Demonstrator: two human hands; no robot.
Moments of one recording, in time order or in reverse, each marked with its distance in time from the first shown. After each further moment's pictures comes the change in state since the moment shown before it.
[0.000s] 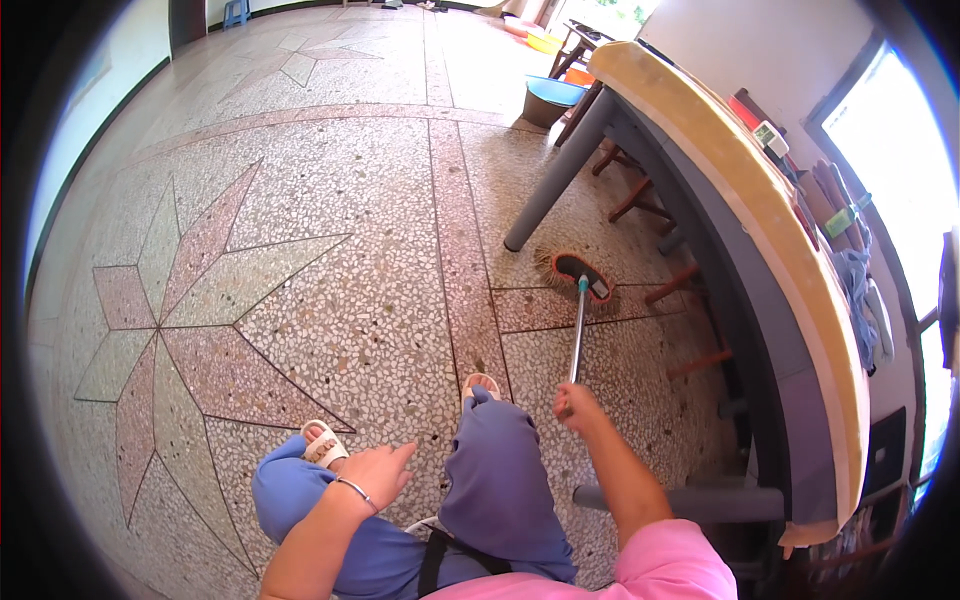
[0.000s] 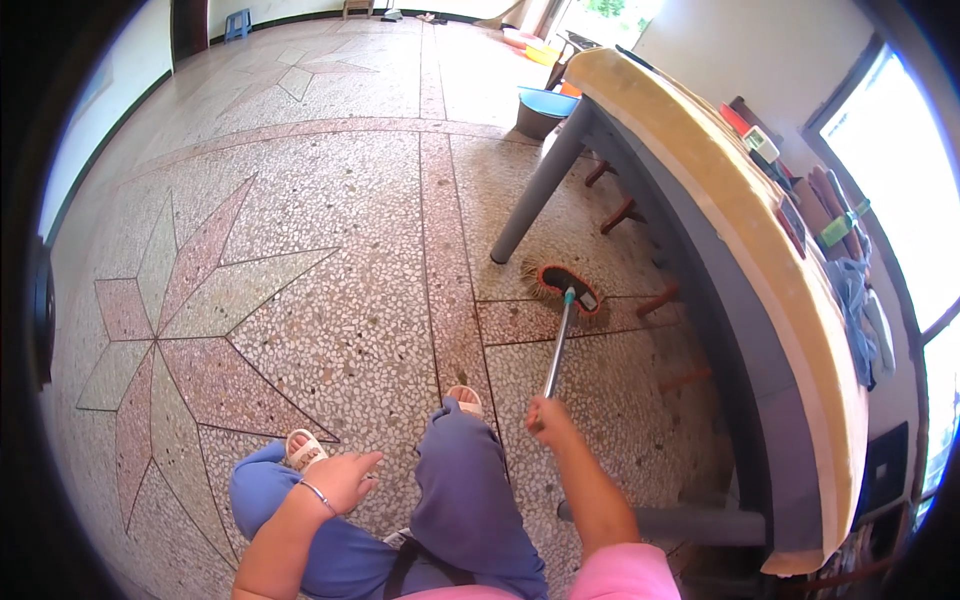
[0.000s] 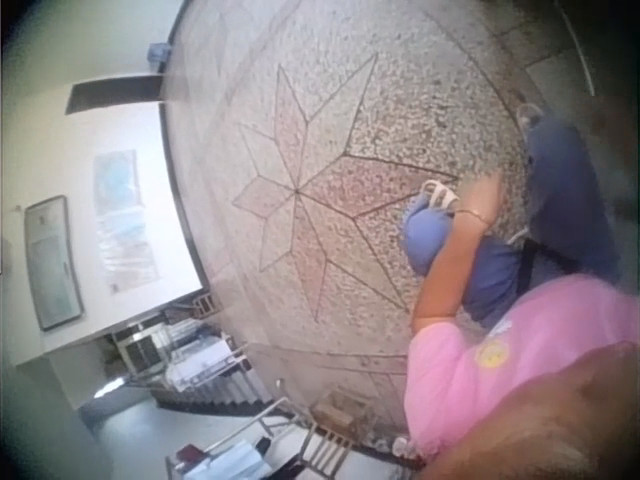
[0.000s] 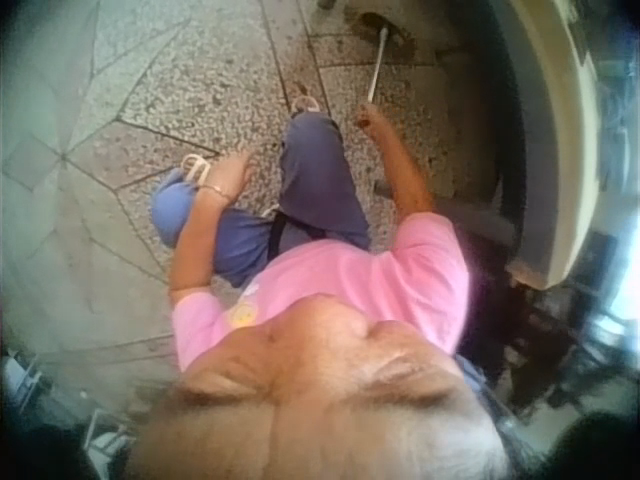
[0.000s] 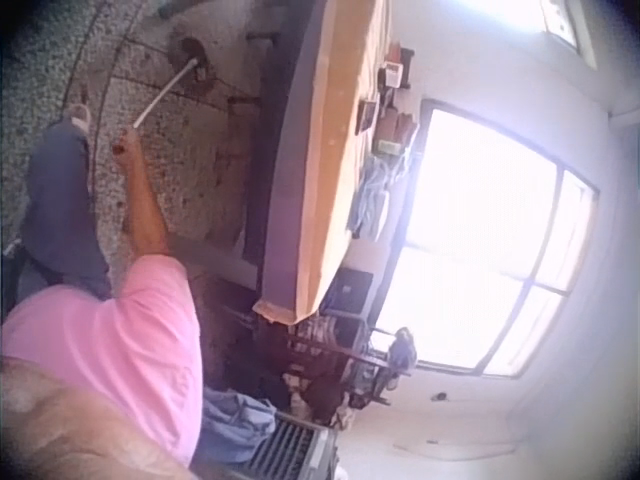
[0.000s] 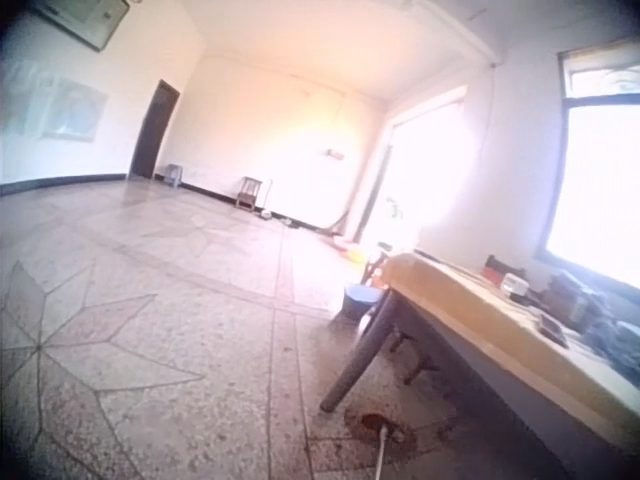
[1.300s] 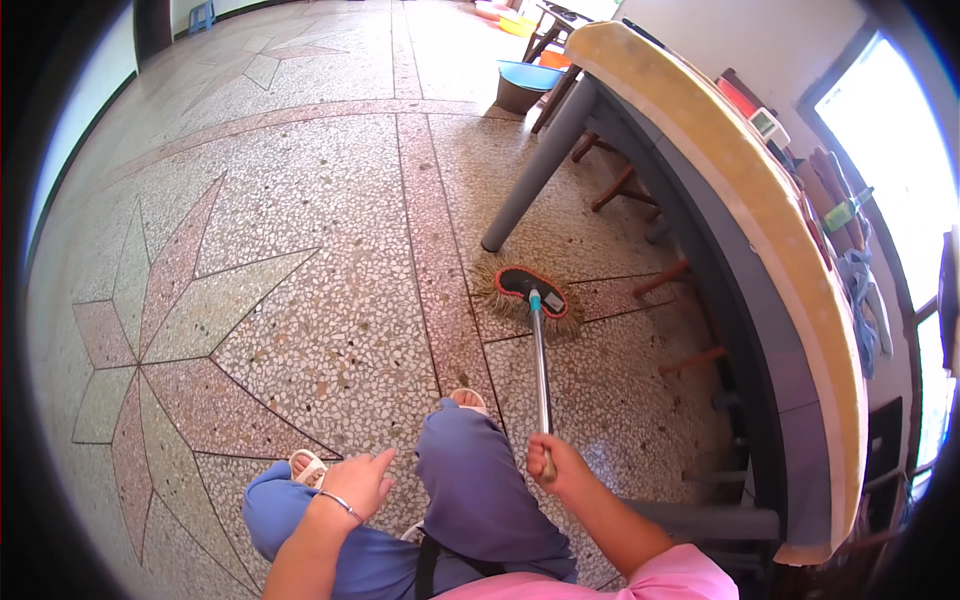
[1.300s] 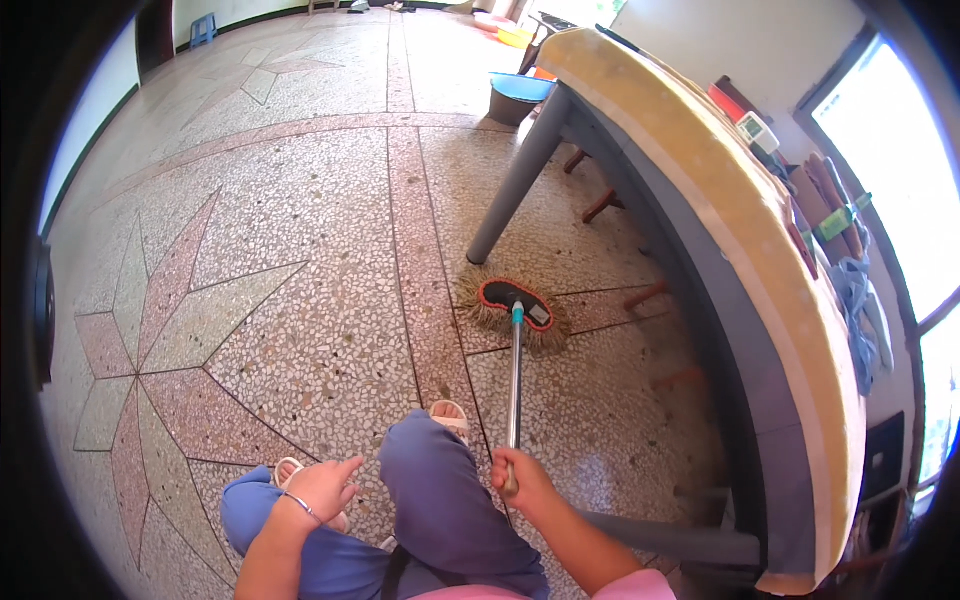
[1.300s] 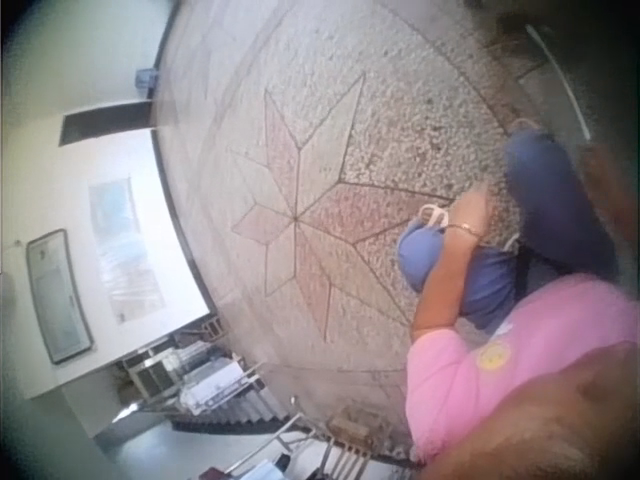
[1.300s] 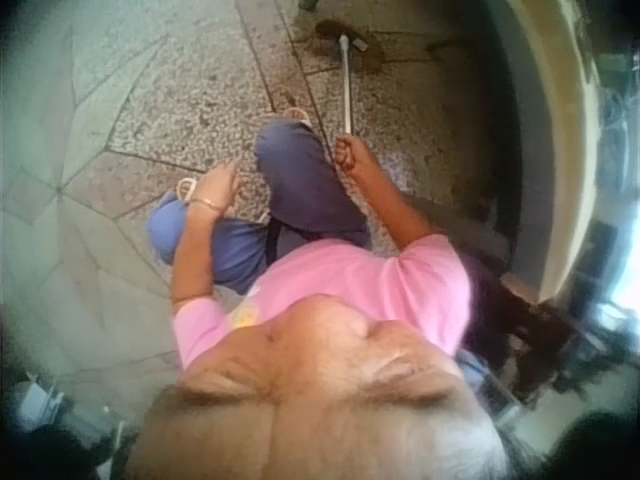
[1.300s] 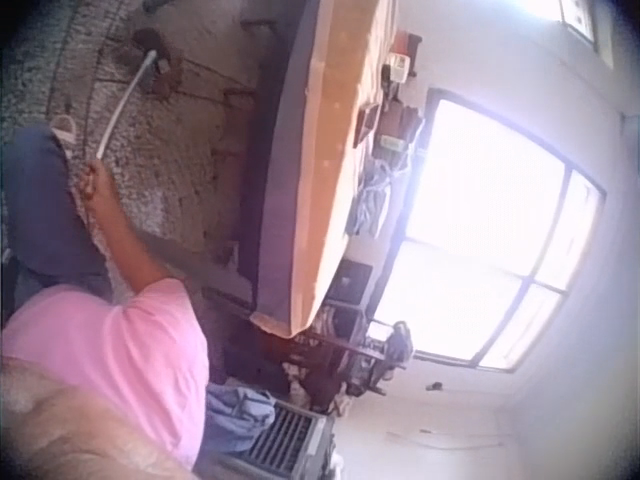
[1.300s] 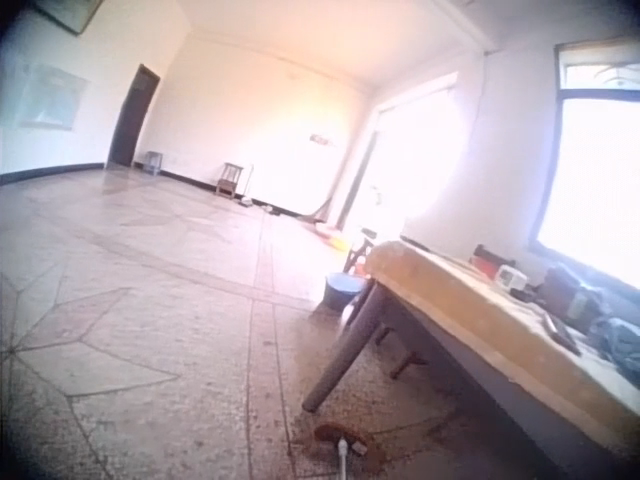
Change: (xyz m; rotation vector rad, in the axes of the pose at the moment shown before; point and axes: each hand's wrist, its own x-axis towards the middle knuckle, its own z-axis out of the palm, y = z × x) left_hand 0.045 -0.011 -0.034 0.017 -0.035 -0.051; right_hand -0.085 0.024 0.057 0.369 -0.122 0.189
